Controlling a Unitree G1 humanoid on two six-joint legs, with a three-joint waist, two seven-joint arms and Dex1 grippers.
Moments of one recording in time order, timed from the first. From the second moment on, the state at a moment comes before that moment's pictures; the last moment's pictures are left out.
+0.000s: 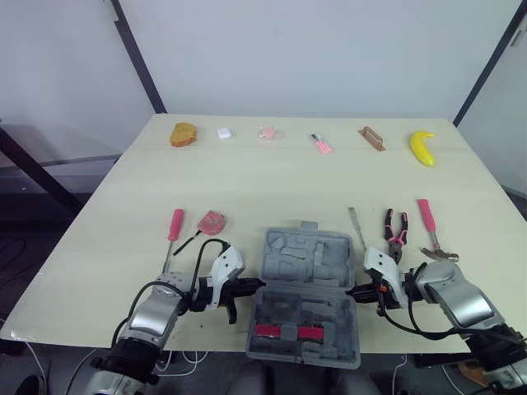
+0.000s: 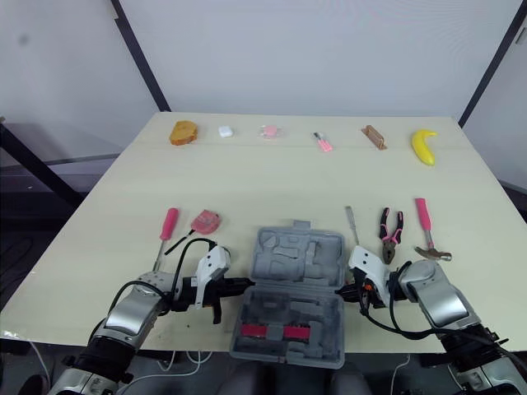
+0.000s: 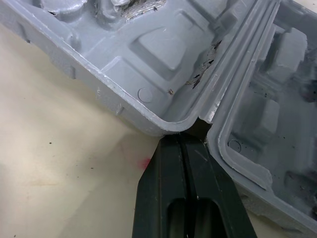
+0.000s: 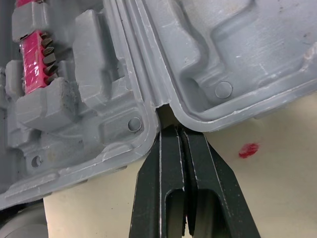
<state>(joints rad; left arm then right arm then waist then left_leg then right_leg) -0.19 0.56 -0.17 0.16 -0.18 0.26 -1.12 -0.26 -0.60 0.24 0.00 0.08 0.58 1.20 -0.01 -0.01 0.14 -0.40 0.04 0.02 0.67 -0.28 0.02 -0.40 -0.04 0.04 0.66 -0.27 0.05</state>
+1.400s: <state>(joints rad) -0.11 0.64 -0.19 0.05 -0.18 0.32 -1.20 -0.20 -0.63 0.28 -0.08 0.15 0.61 1.16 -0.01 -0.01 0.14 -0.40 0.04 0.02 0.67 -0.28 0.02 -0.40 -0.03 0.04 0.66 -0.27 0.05</state>
